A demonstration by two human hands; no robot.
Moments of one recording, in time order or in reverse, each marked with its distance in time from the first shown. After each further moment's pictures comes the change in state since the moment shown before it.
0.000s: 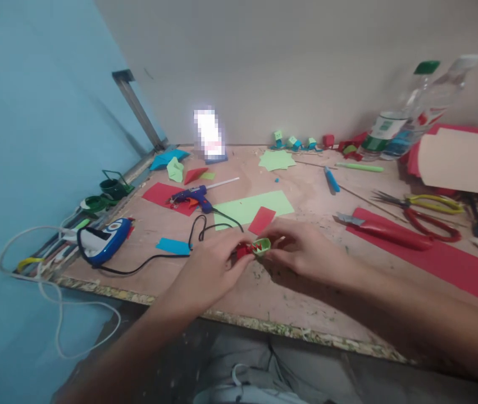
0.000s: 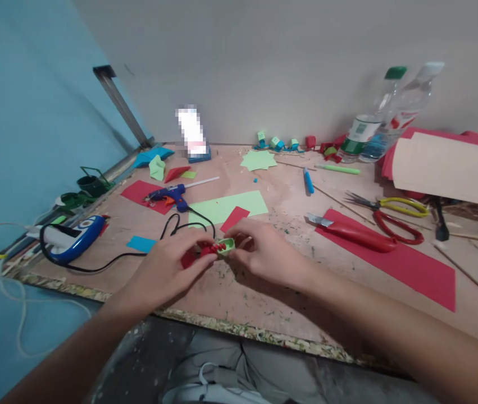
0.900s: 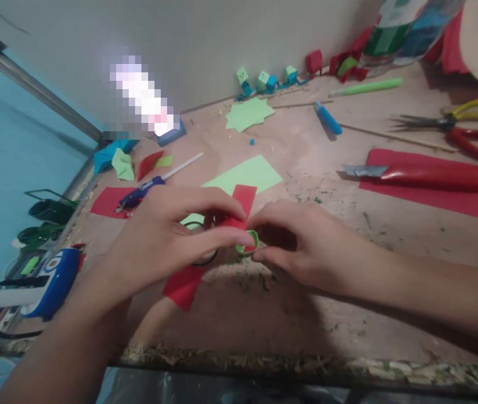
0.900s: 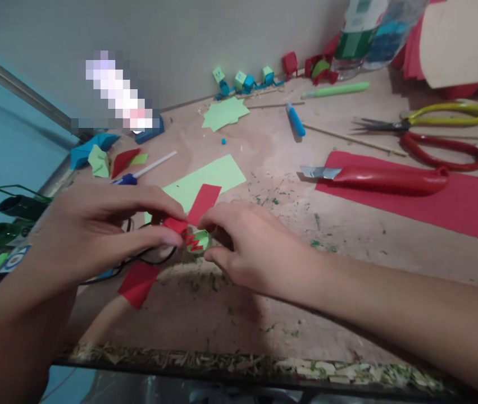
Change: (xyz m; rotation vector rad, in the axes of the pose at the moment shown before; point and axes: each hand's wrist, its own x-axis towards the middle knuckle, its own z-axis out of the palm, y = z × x) left_hand 0.081 -0.012 -0.019 -0.150 -0.223 0.175; right_hand -0.007 0.025 0.007 -0.110 0.124 0.016
